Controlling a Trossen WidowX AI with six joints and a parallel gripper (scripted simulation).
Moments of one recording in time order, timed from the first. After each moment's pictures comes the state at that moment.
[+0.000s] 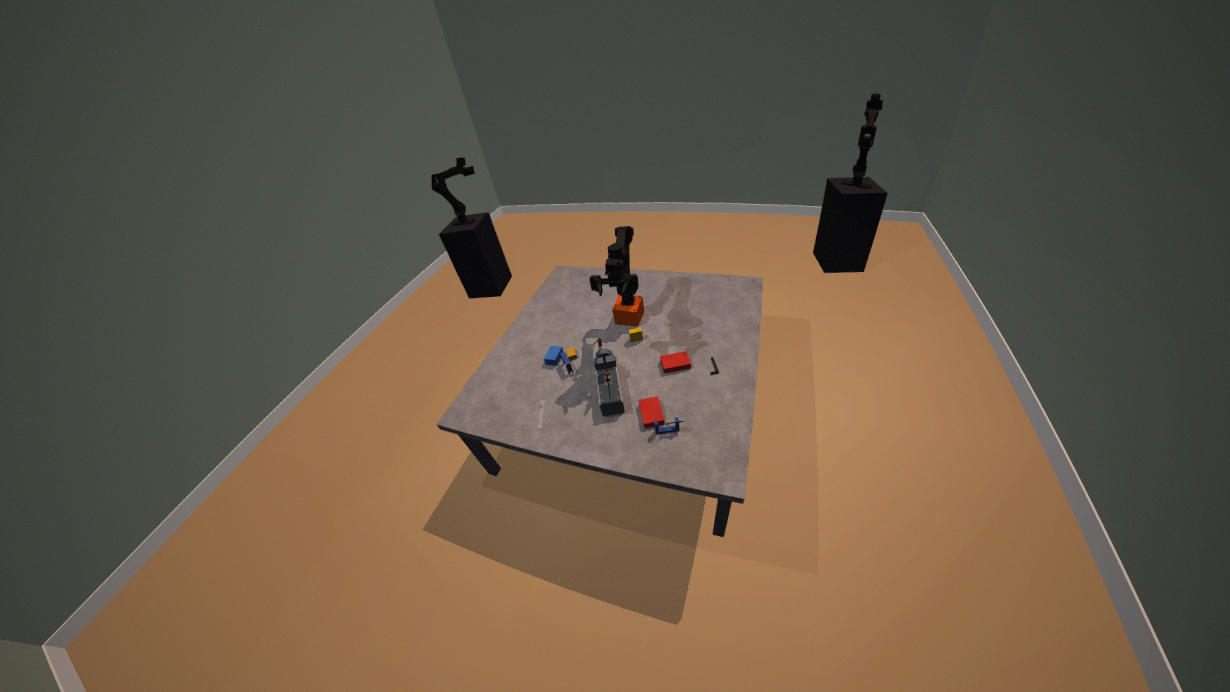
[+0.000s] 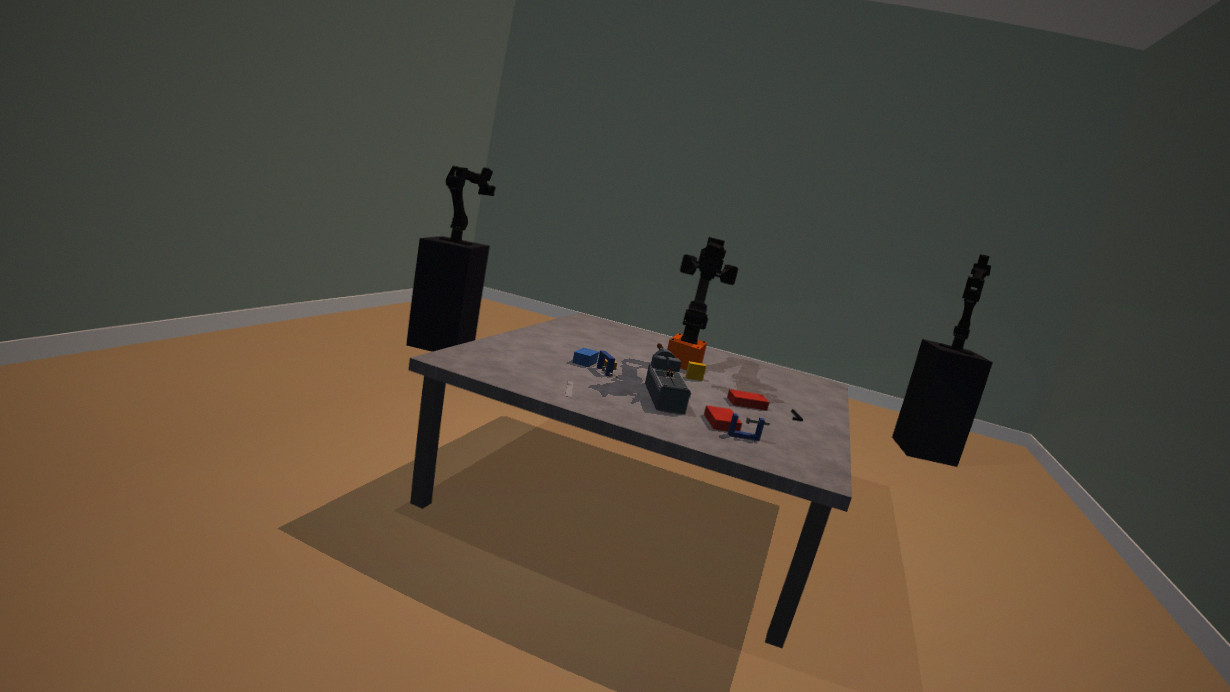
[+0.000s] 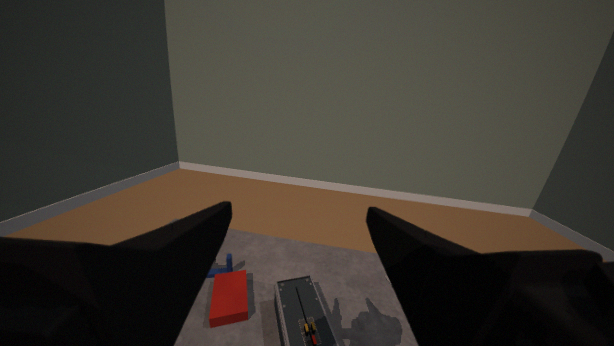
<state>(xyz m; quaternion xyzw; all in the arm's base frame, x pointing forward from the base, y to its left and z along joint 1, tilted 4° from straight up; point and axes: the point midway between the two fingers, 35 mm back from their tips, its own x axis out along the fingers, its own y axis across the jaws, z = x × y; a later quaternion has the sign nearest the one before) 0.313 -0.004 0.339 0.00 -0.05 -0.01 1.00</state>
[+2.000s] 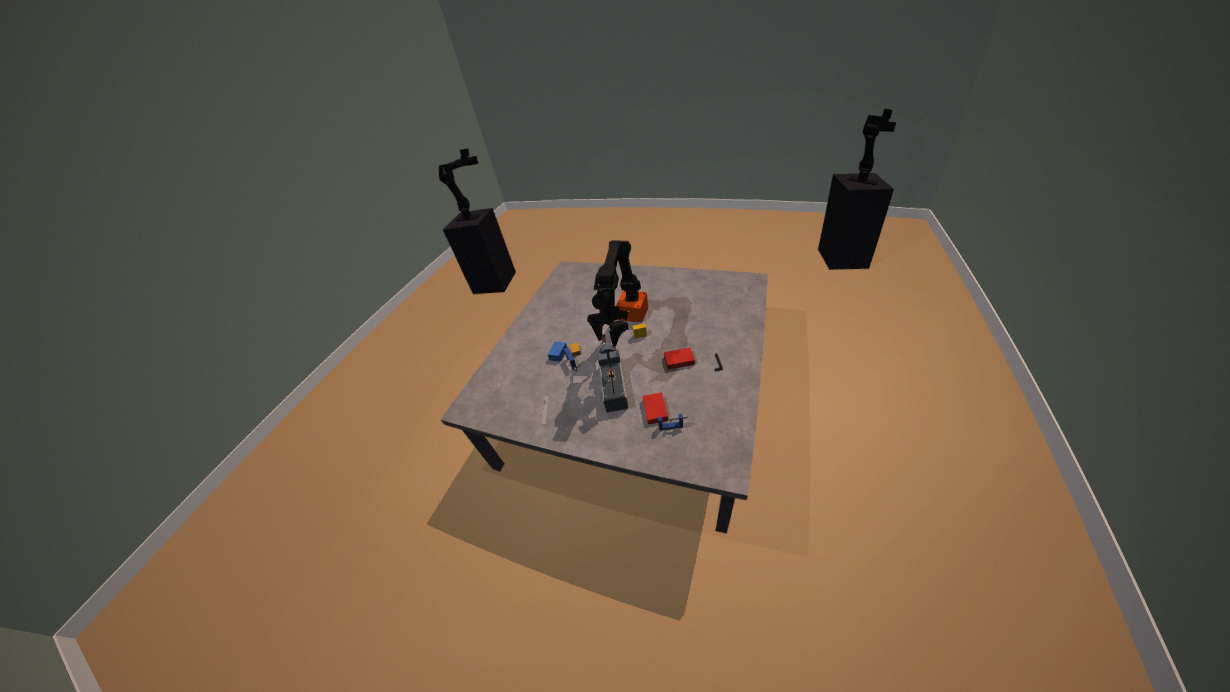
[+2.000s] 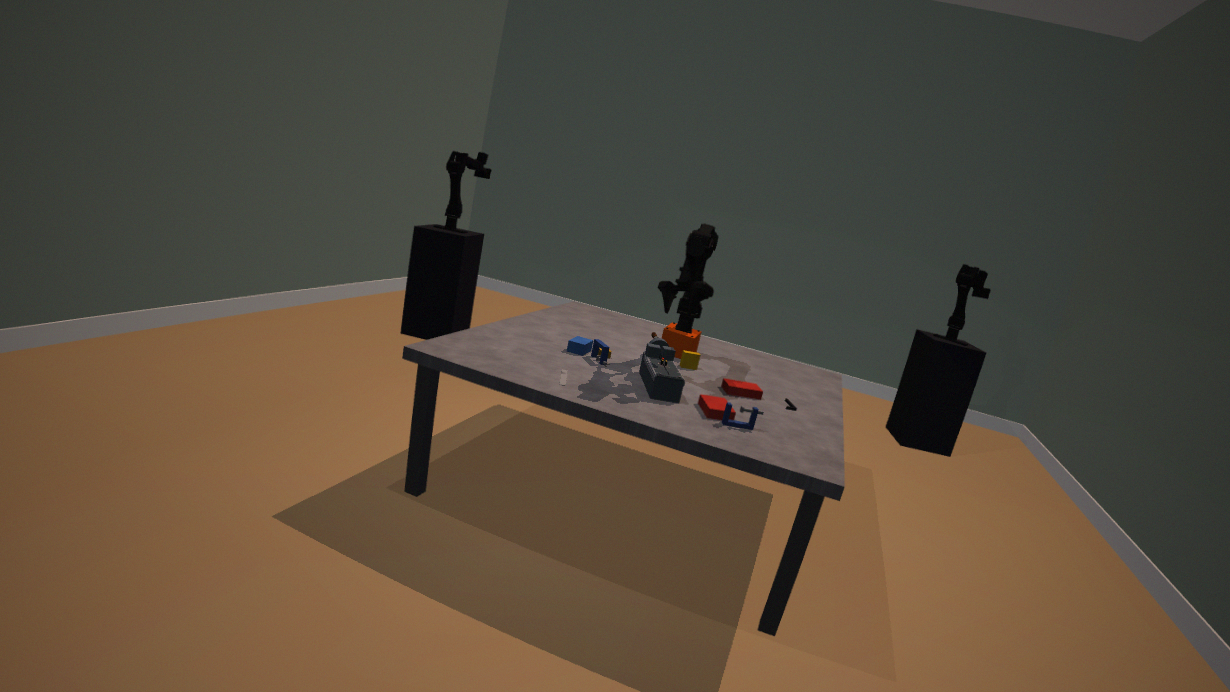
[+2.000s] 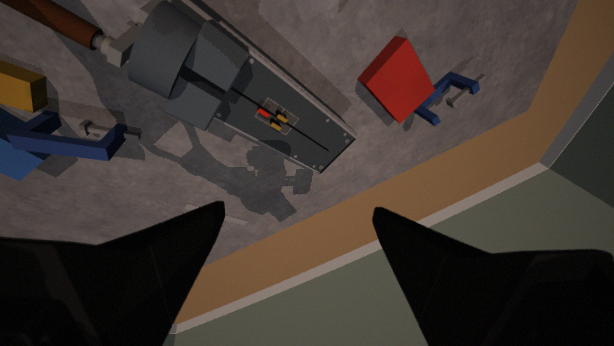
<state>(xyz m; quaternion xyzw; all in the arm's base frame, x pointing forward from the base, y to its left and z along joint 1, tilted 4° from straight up) 0.452 -0.041 0.219 -0.82 0.20 0.44 0.30</state>
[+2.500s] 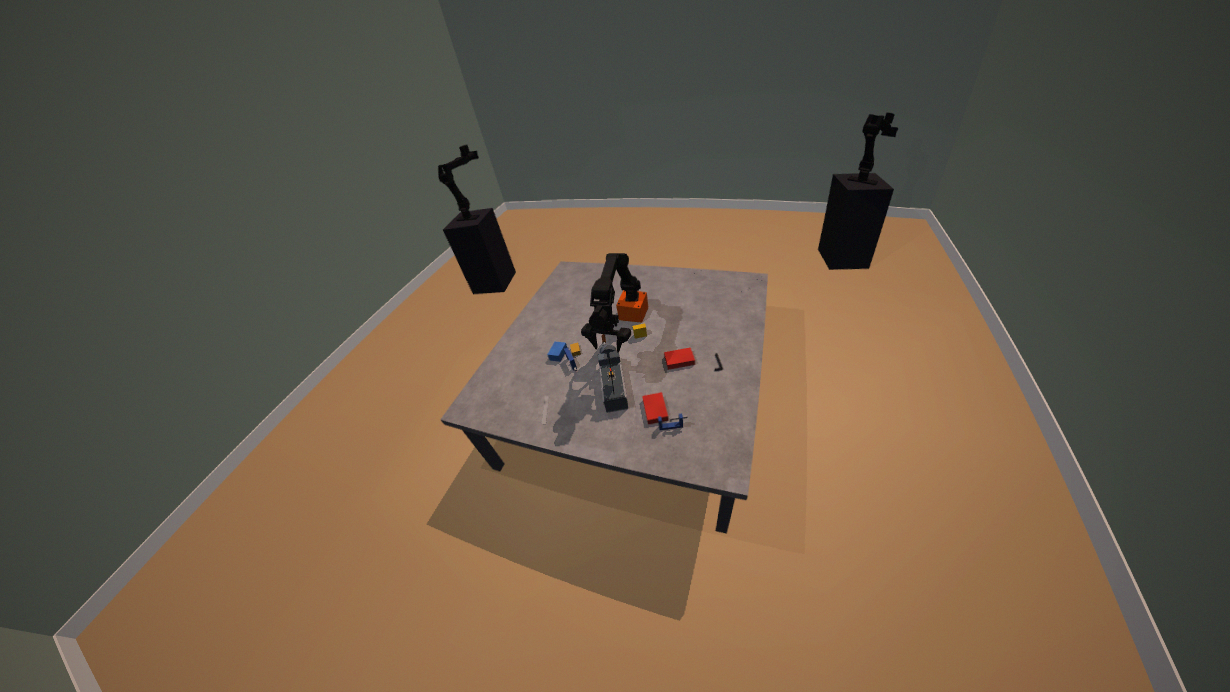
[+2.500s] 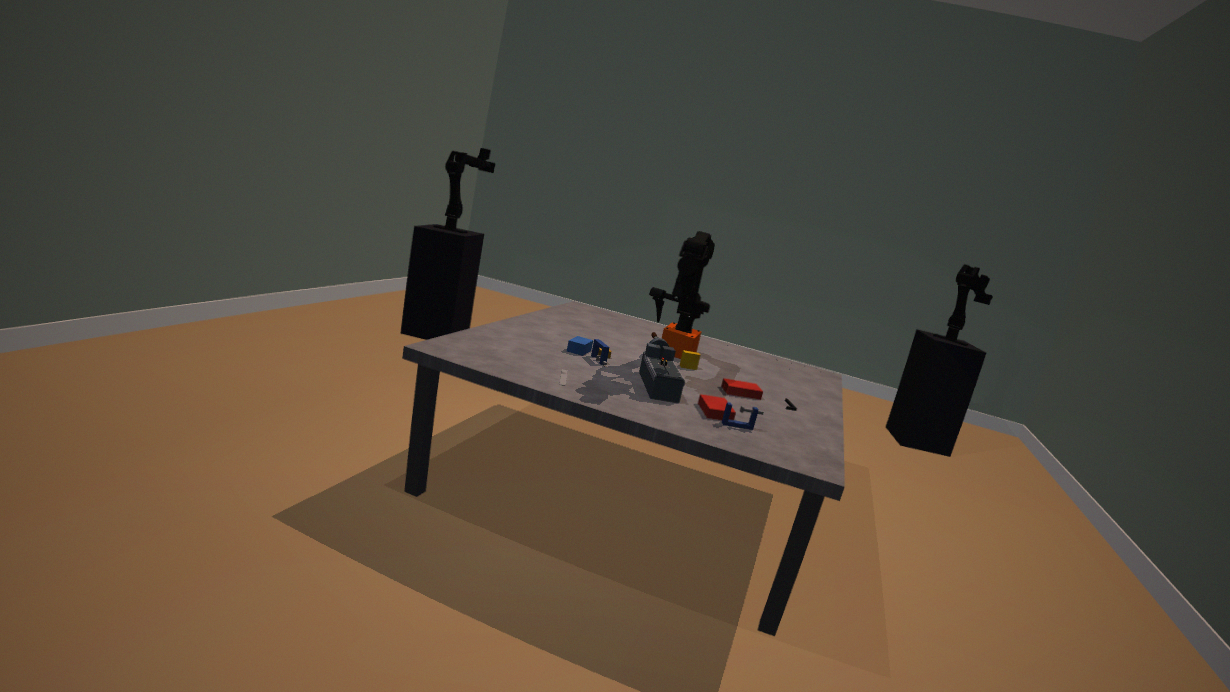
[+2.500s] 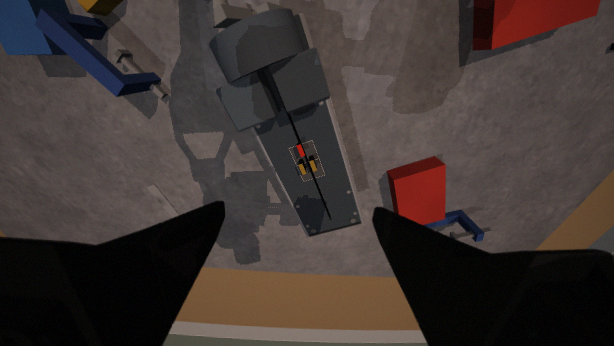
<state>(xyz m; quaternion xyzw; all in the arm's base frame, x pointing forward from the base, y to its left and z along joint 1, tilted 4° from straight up) 0.457 -0.047 0.179 -0.81 0.07 0.58 0.06</state>
